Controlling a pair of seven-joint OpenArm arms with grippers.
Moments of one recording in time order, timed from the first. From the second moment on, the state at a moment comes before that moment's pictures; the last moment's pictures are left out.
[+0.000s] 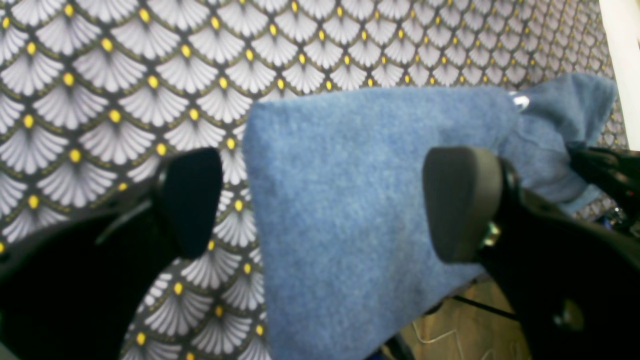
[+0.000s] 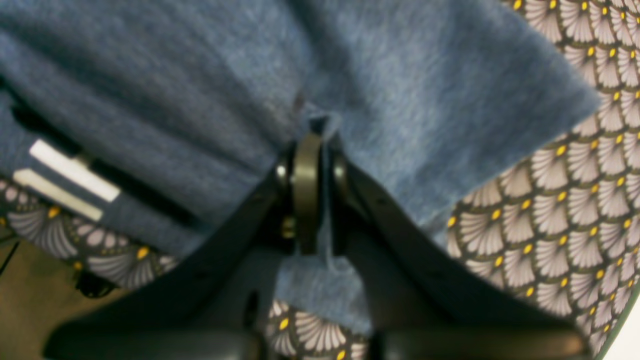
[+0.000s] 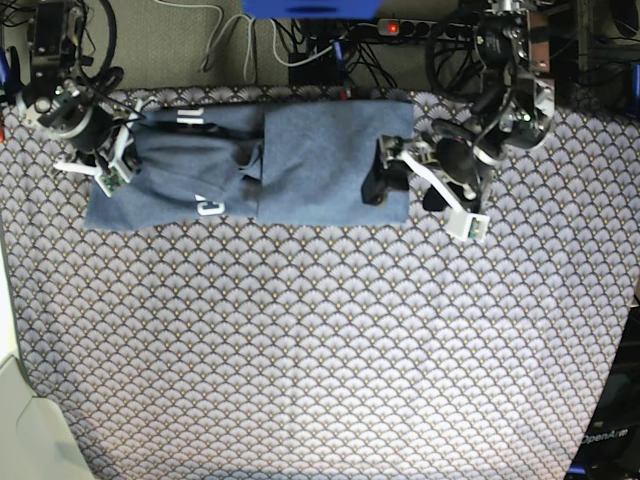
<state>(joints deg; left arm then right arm) 14.1 -7.6 -4.1 105.8 -35.8 -15.2 50.5 -22.0 18.8 16.1 100.1 1.0 40.1 -34.9</state>
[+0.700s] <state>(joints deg) 14.1 -9.2 -4.1 105.6 -35.7 -15.2 50.4 -18.4 18.6 22.5 105.6 1.7 40.1 -40.7</state>
